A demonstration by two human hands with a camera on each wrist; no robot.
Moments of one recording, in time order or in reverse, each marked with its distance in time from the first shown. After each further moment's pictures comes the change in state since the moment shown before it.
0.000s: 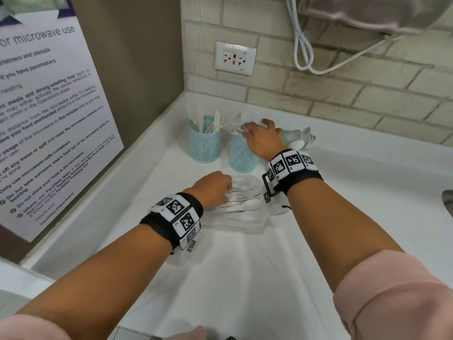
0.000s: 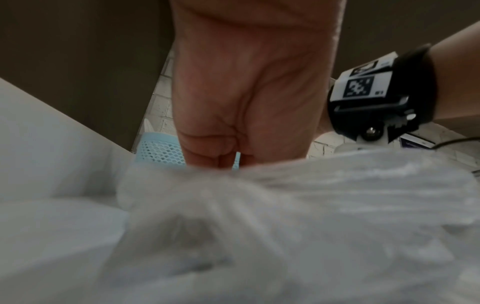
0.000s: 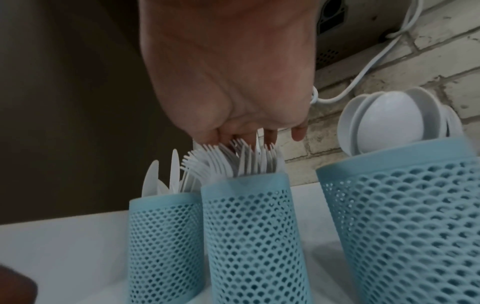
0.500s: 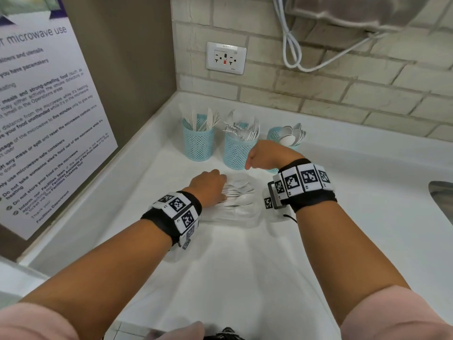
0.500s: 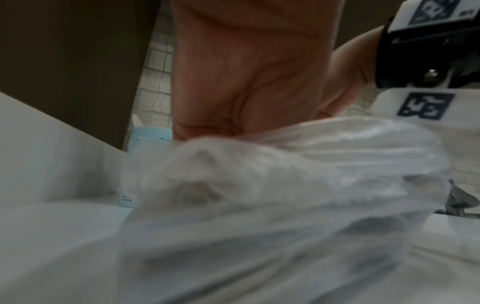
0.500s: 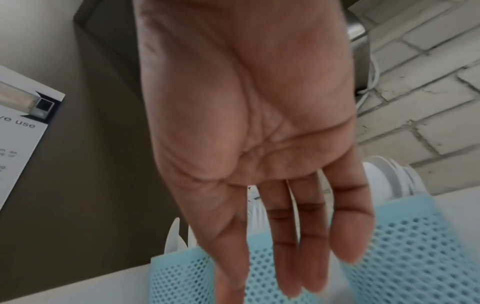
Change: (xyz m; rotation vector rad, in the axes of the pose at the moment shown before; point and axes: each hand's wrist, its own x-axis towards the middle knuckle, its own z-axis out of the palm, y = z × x) left_hand -0.002 0.007 0.006 0.213 -0.013 -0.017; right_hand -0.057 -0.006 -0.032 -0.128 -0.394 -0.030
